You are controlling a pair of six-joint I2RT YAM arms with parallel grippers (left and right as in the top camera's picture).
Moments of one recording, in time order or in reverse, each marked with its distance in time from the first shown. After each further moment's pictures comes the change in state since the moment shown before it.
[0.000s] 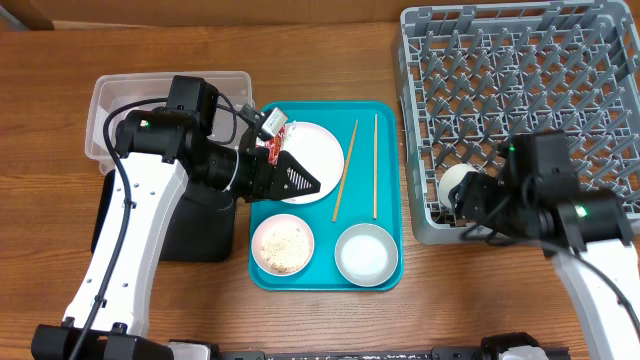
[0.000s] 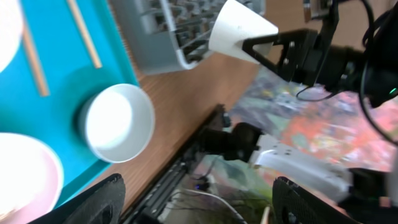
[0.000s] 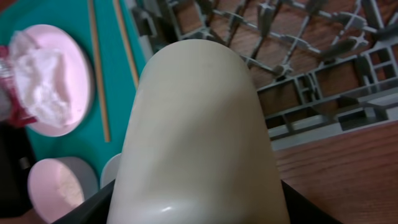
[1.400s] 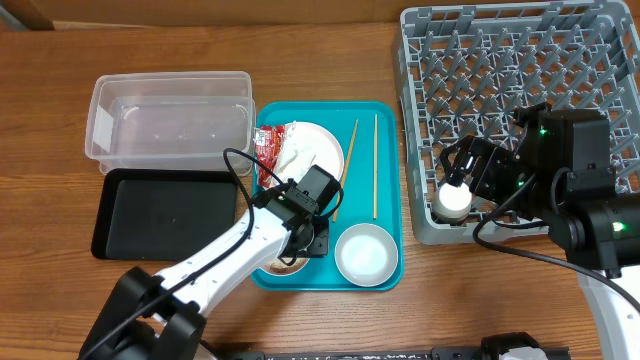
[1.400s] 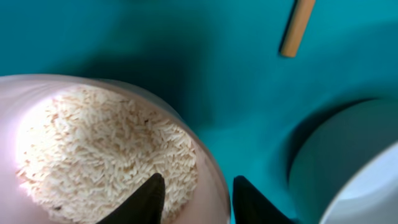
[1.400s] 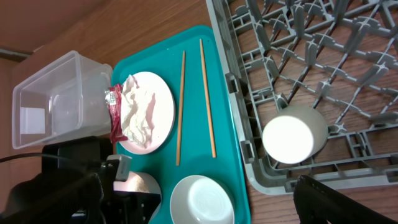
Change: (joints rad) left arm -0.511 0.066 -0.515 0.591 -0.946 -0.685; right arm 0.000 -0.068 0.188 0.050 -0.116 0.003
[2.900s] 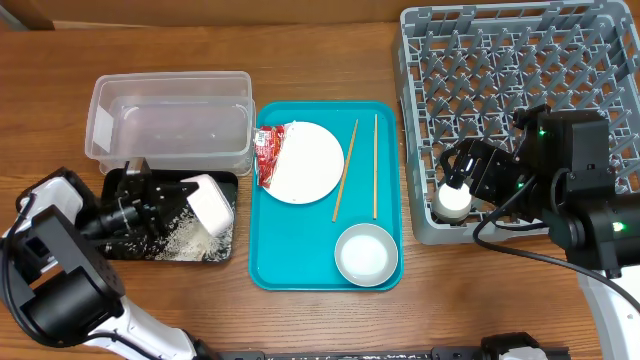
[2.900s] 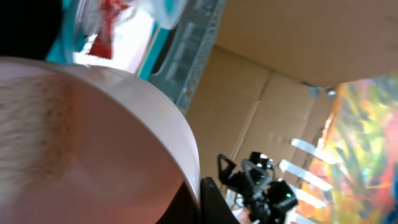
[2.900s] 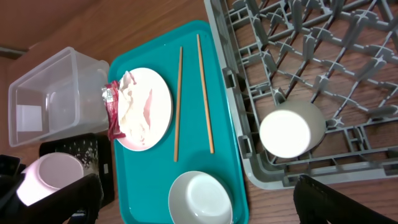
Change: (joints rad) left arm 1.275 0.330 0.202 -0.837 1.313 1.118; right arm 0.000 0.000 0.000 -0.018 0.000 0.000
